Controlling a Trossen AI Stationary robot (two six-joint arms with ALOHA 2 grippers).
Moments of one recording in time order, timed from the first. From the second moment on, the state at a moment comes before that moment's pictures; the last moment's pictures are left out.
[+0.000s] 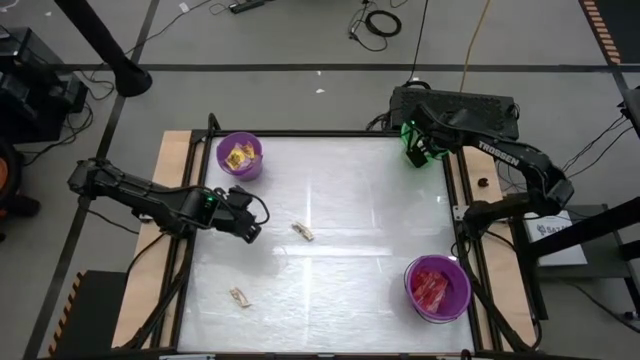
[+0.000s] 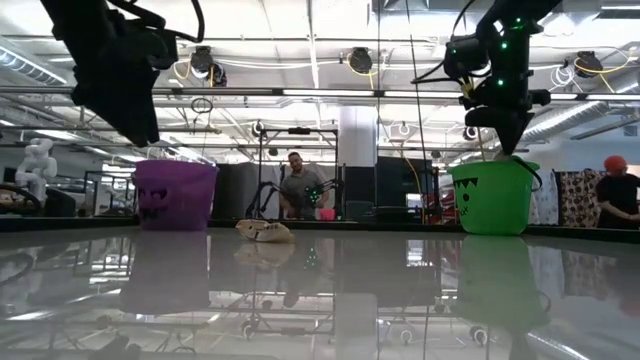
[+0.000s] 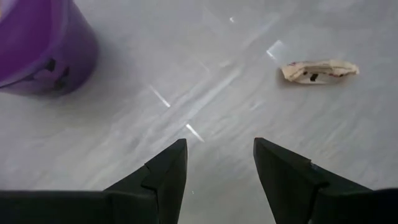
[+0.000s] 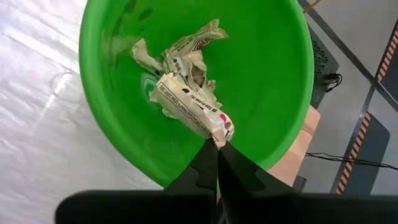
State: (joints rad) left arm -0.24 1.10 0.79 -0.92 -0.43 -0.98; right arm -0.77 1.32 1.12 -1.16 0.47 0.22
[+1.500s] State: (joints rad) left arm -0.28 1.10 0.78 -0.91 -0.37 -0.56; right arm -0.09 1.47 1.45 -0.41 0.03 0.57
